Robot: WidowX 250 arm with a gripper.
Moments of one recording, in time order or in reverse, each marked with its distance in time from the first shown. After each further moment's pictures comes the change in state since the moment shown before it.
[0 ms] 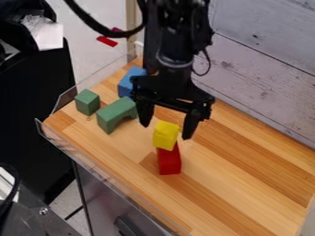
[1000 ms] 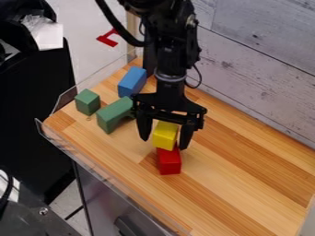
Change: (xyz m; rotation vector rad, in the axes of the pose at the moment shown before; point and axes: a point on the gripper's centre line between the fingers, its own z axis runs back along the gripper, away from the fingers) arm 0.010 0.009 -0.046 -0.042 0.137 0.065
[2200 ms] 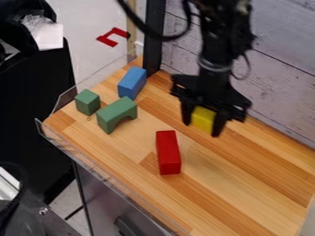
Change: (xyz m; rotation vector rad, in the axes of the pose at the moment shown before) arm 0.001 -0.065 0.036 0.027 -0.182 -0.266
